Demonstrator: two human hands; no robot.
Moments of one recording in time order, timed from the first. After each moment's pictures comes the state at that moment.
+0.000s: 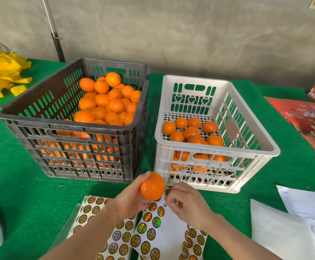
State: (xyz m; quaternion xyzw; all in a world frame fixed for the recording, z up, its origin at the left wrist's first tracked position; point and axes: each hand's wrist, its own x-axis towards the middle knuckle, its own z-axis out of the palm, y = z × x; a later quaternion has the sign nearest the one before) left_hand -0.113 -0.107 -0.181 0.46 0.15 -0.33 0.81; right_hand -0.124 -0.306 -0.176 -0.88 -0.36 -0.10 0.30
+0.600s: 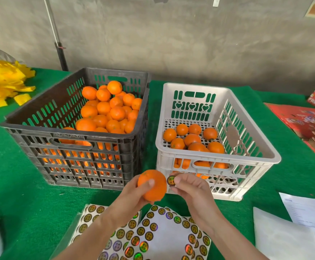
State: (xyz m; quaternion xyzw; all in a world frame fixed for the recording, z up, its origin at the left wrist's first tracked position) left_hand -0.128 -0.103 -0.143 0.60 0.05 -0.20 0.77; right_hand -0.133 -0.279 -0.102 -0.61 0.02 0.09 0.78
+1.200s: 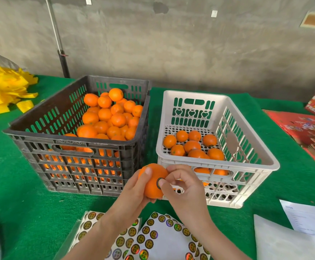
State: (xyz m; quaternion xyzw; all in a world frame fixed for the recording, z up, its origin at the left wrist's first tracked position) left_hand -0.131 -0.112 -0.104 0.58 0.02 -0.14 0.80; right_hand -0.139 -0.253 -0.079 -0.79 -0.11 -0.14 0.59
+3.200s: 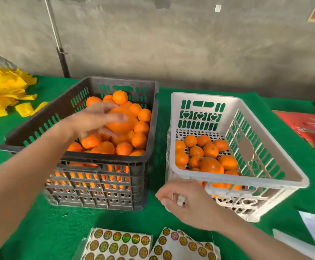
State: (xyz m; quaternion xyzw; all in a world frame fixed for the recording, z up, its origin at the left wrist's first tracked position) left_hand 0.015 0.018 0.026 0.78 -0.05 -0.12 0.61; right_hand -0.077 -0.252 -0.071 -0.84 -0.37 0.03 0.39
